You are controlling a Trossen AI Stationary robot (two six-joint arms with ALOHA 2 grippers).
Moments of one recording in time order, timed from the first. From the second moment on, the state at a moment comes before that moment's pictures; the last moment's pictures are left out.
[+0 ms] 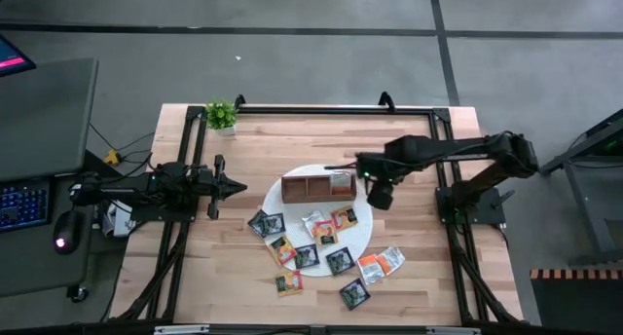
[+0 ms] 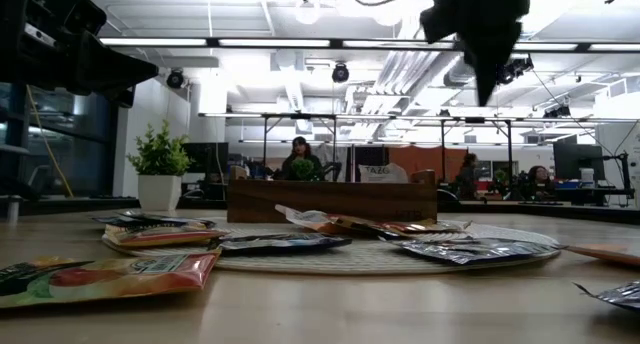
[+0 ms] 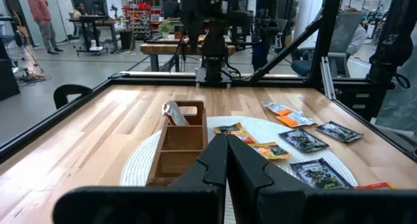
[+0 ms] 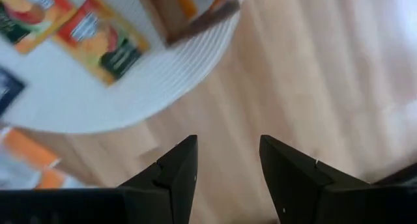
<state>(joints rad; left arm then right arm) 0.00 0.01 0.04 -0.04 -0.01 -0.01 -0.01 1.48 1.29 -1.29 0.13 0.43</state>
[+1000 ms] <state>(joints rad) 0.00 0.01 0.04 -0.04 -0.01 -0.01 0.38 1.18 0.54 -0.59 -0.27 1.16</state>
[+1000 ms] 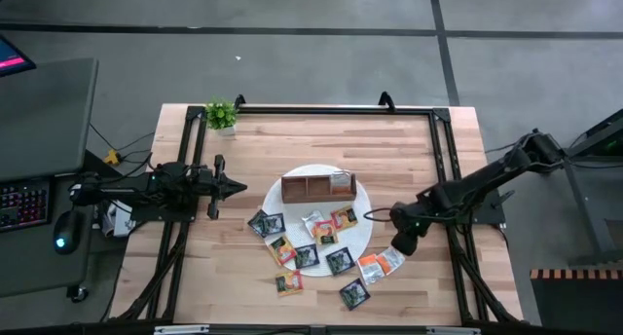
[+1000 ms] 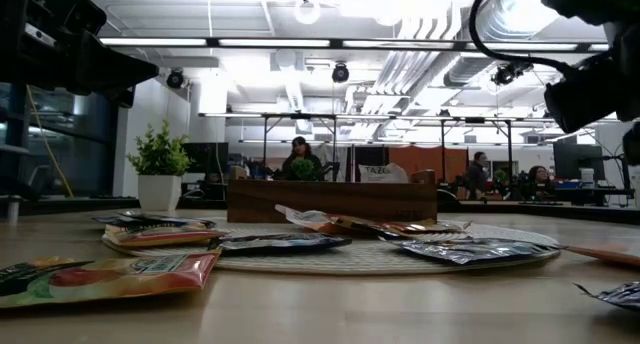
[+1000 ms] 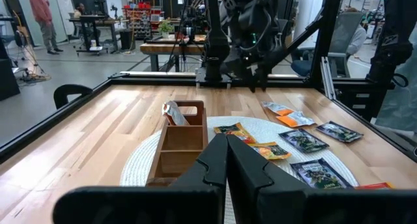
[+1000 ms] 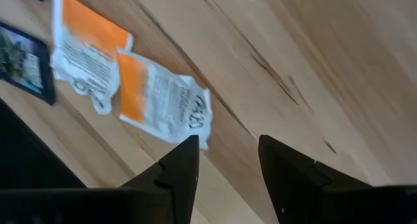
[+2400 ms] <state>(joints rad) 0.00 0.01 0.04 -0.04 -0.01 -0.01 0.41 1.31 0.46 -0.26 -0.26 1.18</state>
